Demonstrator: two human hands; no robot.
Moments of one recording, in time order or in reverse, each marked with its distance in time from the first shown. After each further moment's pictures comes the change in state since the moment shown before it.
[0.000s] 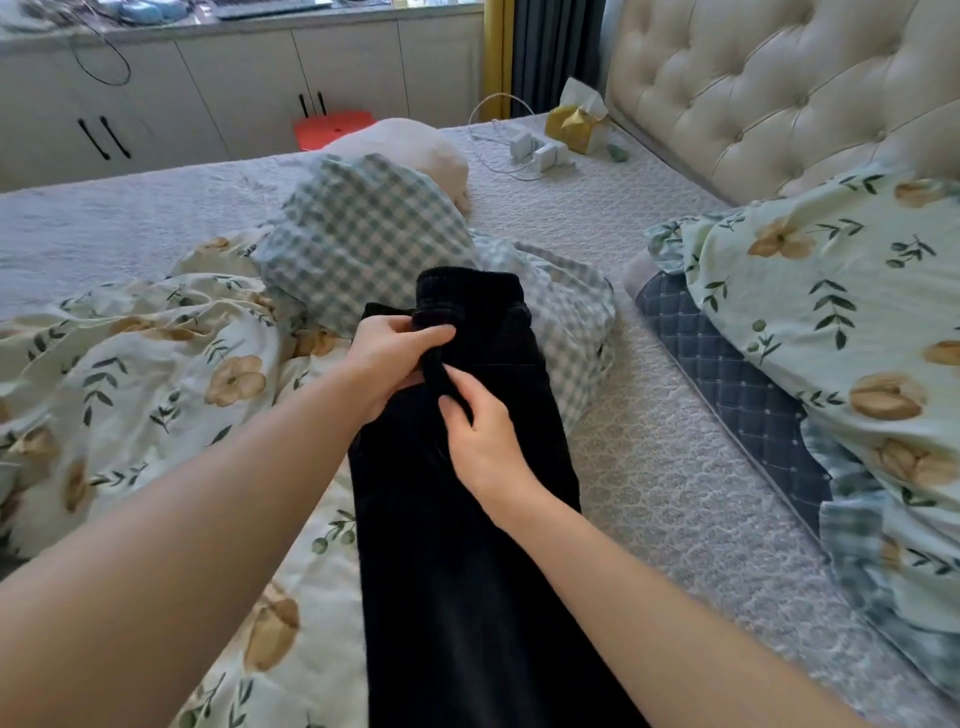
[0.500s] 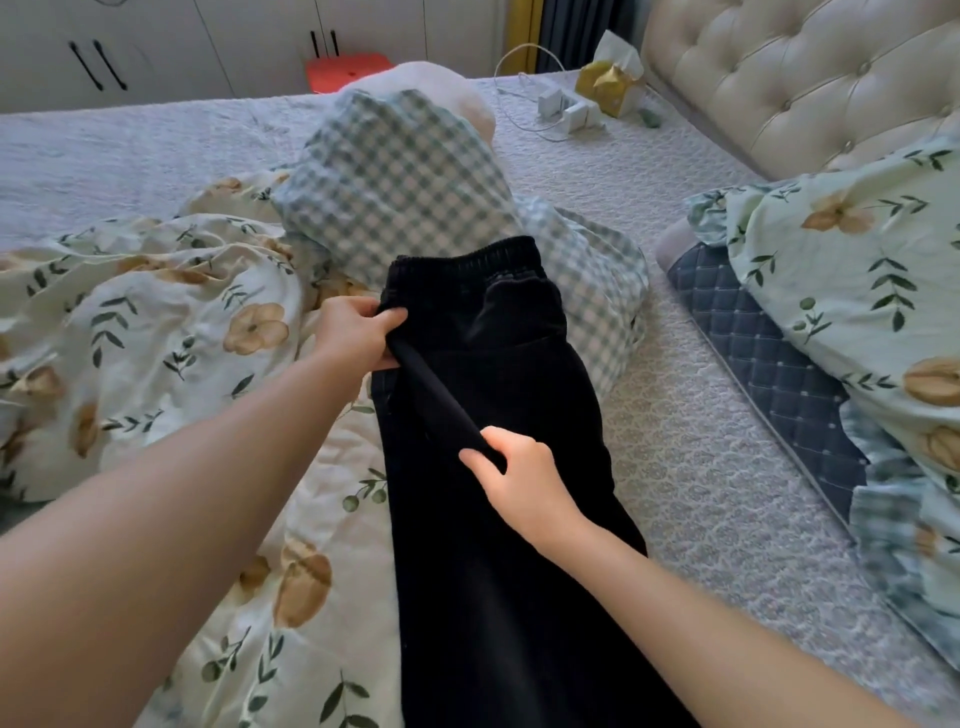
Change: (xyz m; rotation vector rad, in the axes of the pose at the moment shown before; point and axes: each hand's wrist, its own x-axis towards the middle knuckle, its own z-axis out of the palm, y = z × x) left_hand 0.024 -0.051 -0.064 0.054 0.220 -0.005; right_hand -0.037 0.057 0.006 -0.446 -0.133 0.064
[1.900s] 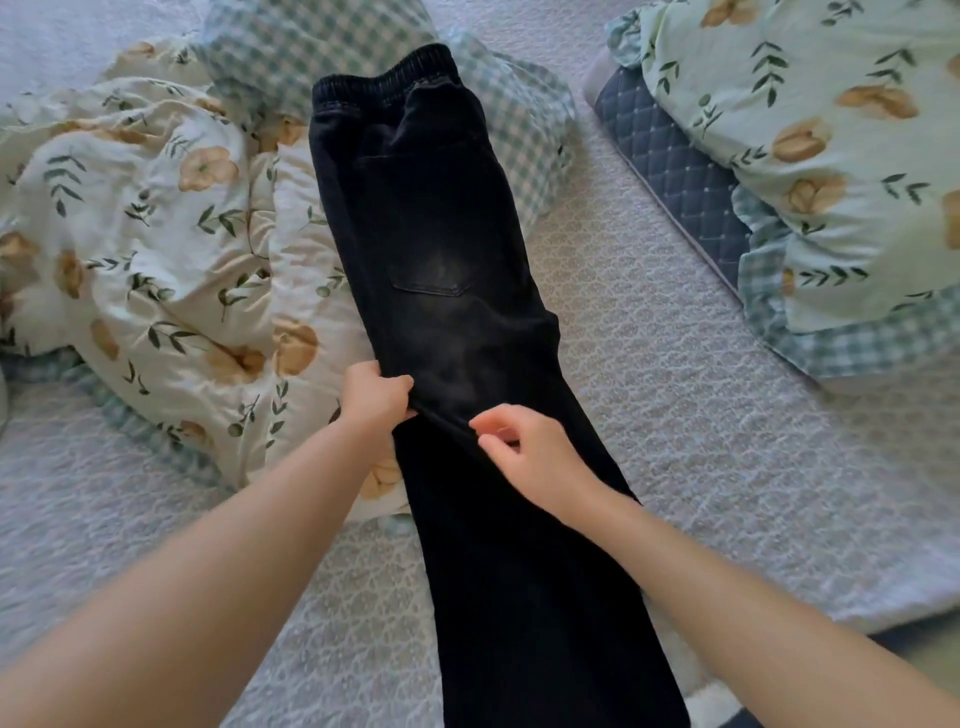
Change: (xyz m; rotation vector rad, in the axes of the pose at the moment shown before) left_hand -0.226 -0.153 0.011 0.059 -0.082 -0.341; right_hand -0.216 0.058 0.038 -0.022 0.027 0.070
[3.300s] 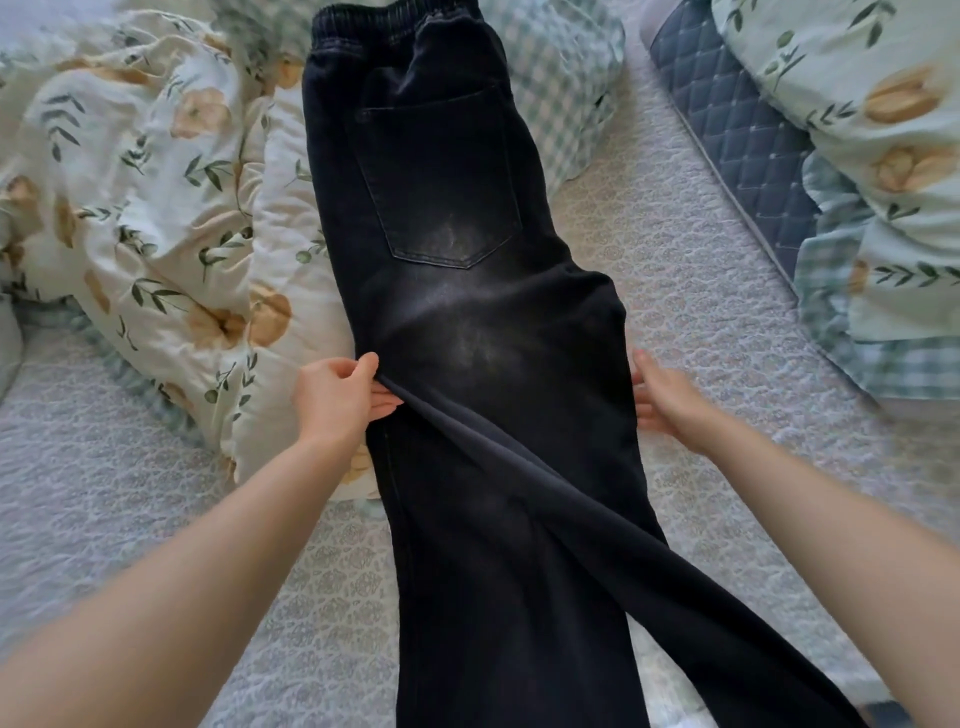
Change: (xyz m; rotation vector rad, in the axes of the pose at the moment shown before) left_hand -0.020 -0.015 0.008 0.006 0.267 0.044; right_hand 0.068 0.135 -0.120 0.345 -0.042 0.692
